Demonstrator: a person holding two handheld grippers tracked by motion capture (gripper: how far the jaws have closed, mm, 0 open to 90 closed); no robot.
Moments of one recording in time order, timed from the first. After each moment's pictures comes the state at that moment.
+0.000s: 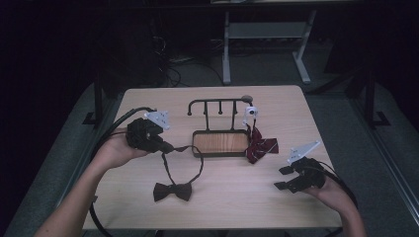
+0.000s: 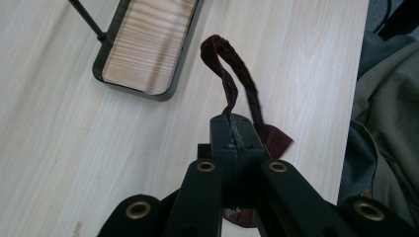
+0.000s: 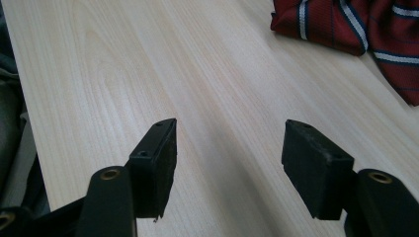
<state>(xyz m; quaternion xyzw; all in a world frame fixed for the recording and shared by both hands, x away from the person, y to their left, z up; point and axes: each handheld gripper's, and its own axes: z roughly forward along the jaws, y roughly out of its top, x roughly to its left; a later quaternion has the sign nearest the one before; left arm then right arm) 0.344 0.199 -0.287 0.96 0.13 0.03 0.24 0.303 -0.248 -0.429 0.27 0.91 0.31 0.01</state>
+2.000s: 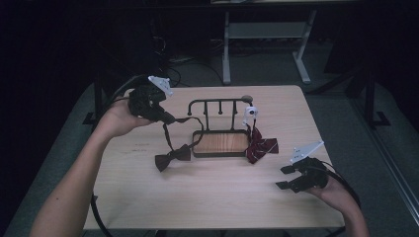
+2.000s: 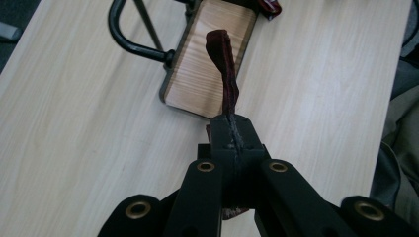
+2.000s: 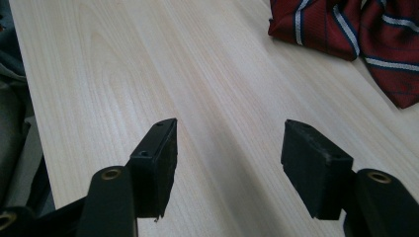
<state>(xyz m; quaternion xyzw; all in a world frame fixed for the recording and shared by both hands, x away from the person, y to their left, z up) 0.397 0.190 -0.238 0.96 0.16 0.05 0.23 0.301 -0.253 -0.424 0.26 0.91 0.32 0.02</state>
